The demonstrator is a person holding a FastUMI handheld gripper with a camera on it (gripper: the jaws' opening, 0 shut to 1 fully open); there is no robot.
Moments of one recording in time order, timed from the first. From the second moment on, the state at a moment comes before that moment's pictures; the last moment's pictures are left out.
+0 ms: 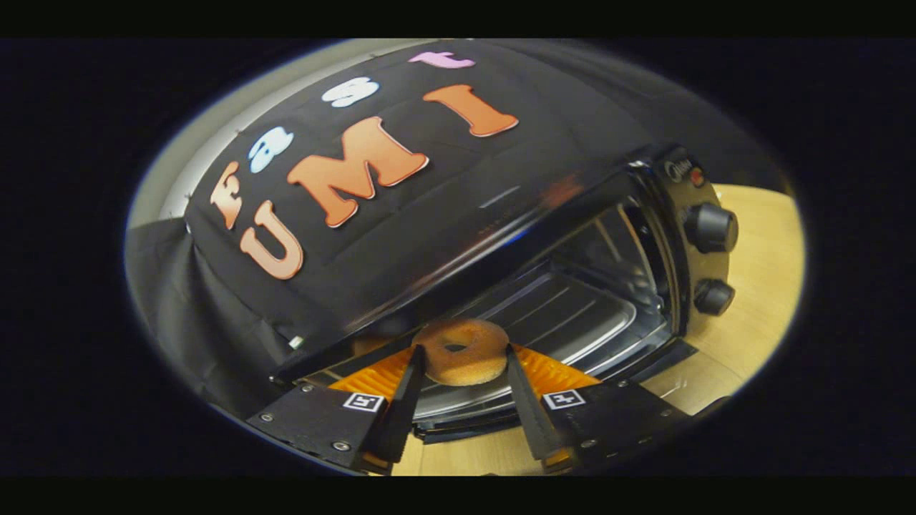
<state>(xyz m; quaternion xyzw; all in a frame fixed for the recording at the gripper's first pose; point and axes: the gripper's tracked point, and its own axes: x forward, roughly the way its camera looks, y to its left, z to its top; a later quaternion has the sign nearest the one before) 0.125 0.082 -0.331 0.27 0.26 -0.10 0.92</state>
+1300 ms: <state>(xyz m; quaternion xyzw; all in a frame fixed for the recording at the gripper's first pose) -0.098 0.051 -0.311 0.12 0.36 0.04 0.92</state>
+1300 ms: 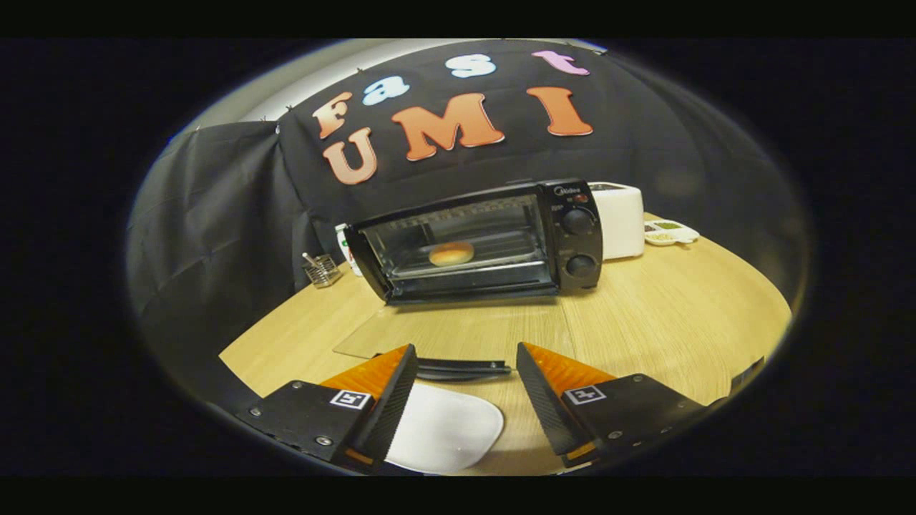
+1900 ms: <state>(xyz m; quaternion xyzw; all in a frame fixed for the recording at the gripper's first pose) -0.100 0.068 -0.368 0.12 0.42 0.07 0.90</state>
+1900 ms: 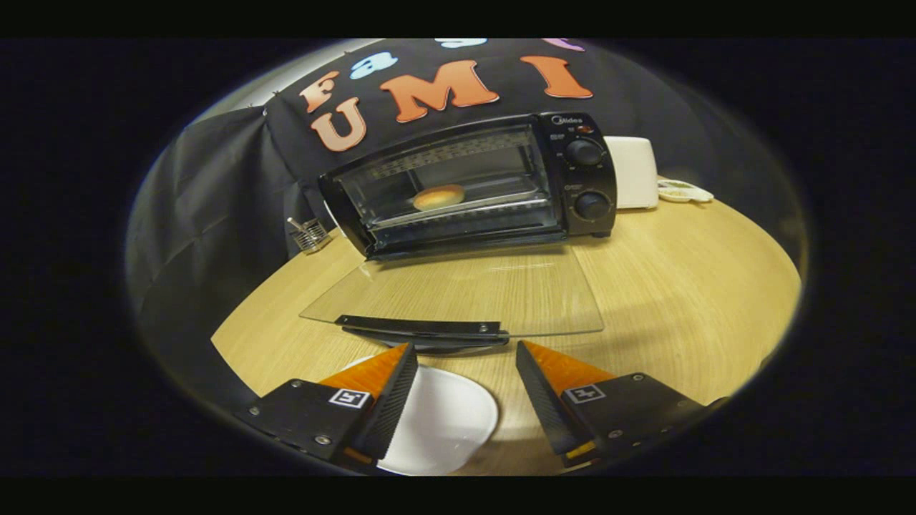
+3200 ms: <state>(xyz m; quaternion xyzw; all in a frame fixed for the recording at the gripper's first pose) 0.045 0.071 -0.319 0.02 0.35 -0.01 0.94</state>
